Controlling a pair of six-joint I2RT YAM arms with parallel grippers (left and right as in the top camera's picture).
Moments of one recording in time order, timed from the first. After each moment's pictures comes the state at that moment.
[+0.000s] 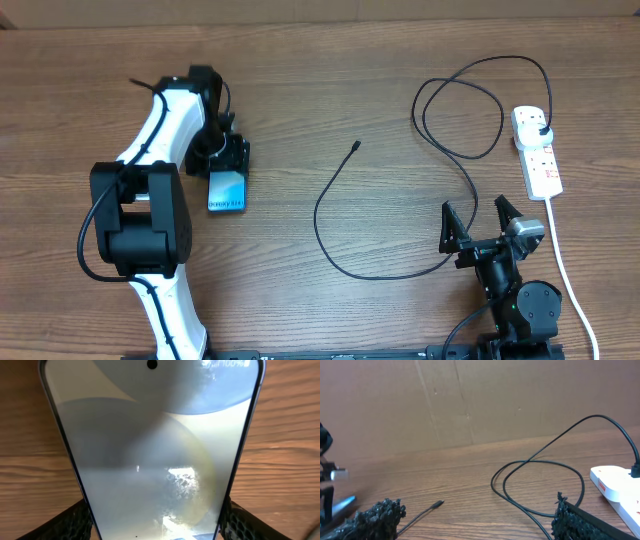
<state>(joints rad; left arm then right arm) -0.05 2.13 1.65 -1.18 0.08 -0.05 0.06 0.01 0.02 -0.03 -0.12 0.20</state>
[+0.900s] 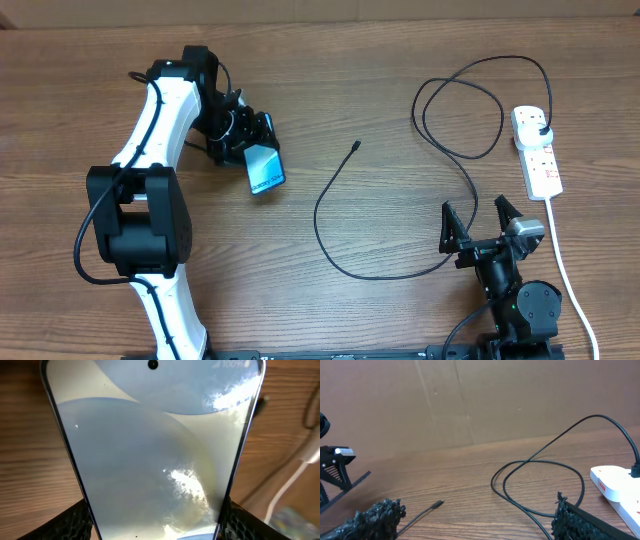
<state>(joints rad) -0.05 2.13 1.75 -1.22 0.52 -0.26 0.06 0.01 0.02 -0.02 -0.12 0.20</state>
